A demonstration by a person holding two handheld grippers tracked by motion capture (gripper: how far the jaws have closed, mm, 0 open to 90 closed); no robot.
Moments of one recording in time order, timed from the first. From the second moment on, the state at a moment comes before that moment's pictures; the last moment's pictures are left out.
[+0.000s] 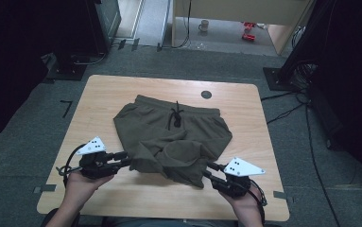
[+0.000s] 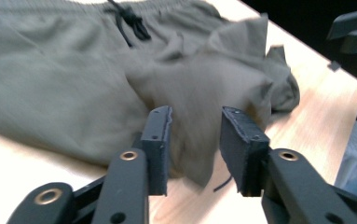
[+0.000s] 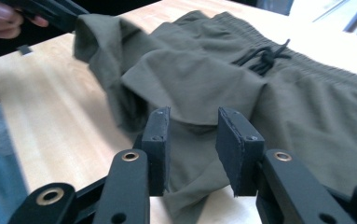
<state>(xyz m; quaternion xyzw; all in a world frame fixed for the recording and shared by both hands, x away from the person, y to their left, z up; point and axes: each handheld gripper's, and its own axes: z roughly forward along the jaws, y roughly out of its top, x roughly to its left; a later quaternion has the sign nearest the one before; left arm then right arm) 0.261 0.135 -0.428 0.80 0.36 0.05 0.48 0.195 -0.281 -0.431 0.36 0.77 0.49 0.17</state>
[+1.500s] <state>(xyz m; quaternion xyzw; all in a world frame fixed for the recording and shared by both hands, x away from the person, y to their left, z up) 0.393 0.061 -0.504 0.88 0.33 0.11 0.34 0.340 -0.307 -0.519 0.47 0.77 0.39 0.16</state>
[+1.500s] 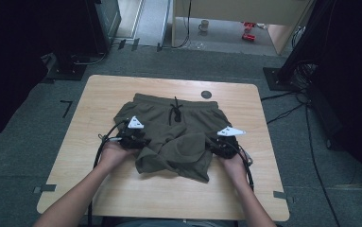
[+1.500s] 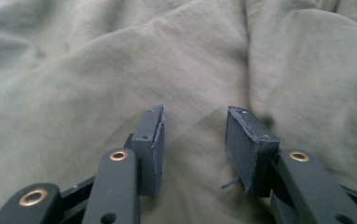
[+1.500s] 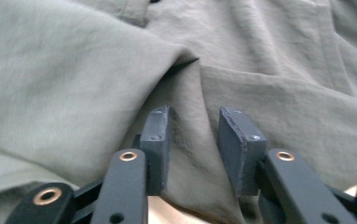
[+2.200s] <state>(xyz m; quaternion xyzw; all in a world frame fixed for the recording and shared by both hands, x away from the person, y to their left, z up) 0.460 0.052 -0.492 0.86 0.36 0.13 0.35 0.373 -0.300 -0.522 0.49 0.76 0.39 0.19</state>
